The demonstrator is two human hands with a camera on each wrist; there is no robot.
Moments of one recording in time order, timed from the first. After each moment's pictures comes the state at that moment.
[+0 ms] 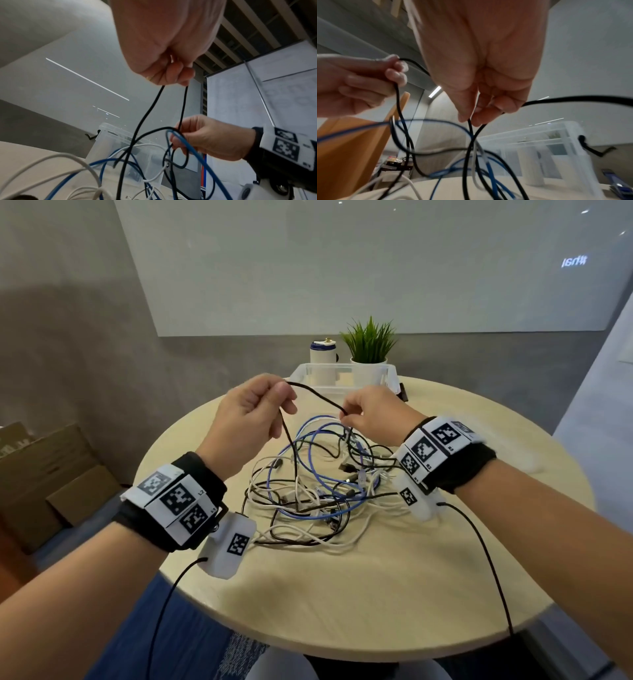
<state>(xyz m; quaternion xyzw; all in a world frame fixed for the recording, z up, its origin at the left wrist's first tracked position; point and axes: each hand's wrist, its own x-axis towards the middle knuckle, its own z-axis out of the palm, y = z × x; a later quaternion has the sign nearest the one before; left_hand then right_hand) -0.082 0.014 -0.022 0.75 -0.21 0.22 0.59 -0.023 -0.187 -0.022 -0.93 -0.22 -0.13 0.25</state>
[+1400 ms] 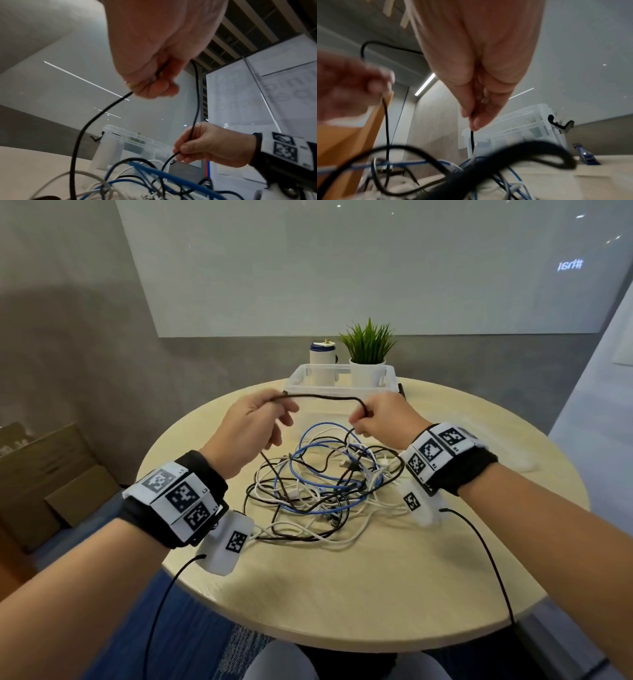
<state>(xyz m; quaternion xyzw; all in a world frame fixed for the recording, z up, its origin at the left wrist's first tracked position) -0.084 0.016 -0.023 0.80 -0.14 0.15 0.56 -0.014 -0.201 -0.036 -0.92 -0.16 -0.10 0.34</state>
